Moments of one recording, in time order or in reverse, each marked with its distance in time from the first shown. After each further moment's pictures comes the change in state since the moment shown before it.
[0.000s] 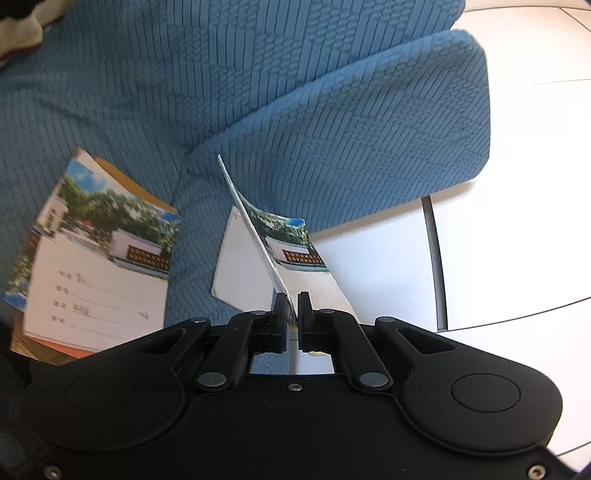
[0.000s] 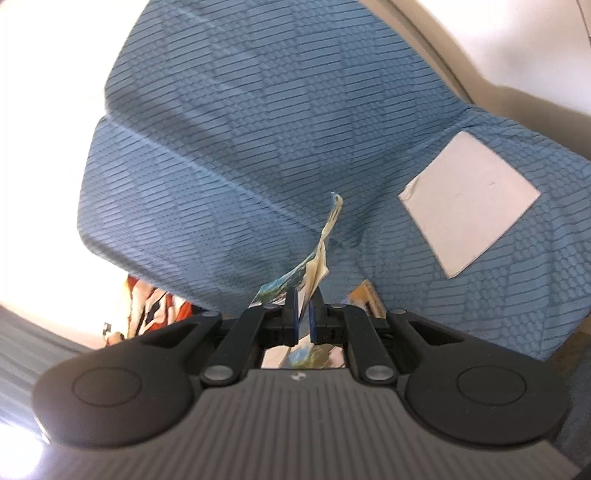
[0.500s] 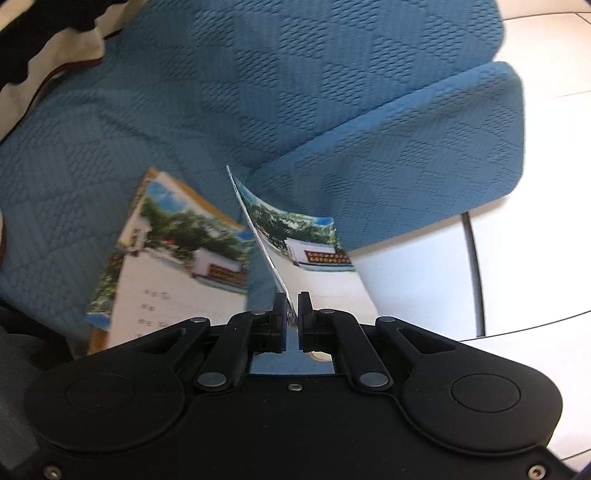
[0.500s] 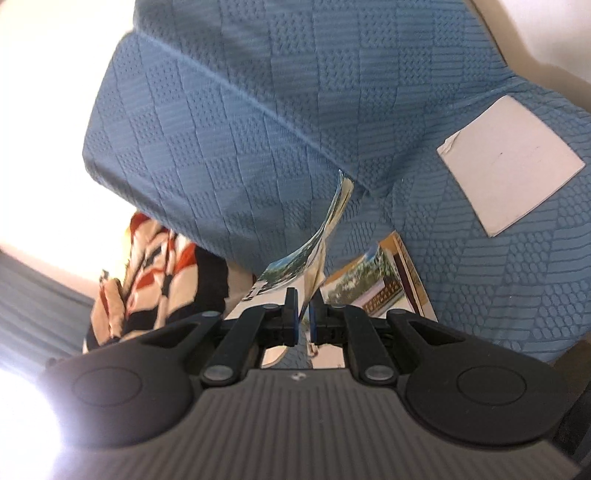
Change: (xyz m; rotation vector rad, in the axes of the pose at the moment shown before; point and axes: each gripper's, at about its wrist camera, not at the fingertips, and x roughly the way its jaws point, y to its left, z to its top) left arm -0.029 0.069 0.011 0.000 -0.023 0.099; right arm 0.052 0.025 -0.059 -0.134 0.107 -0.007
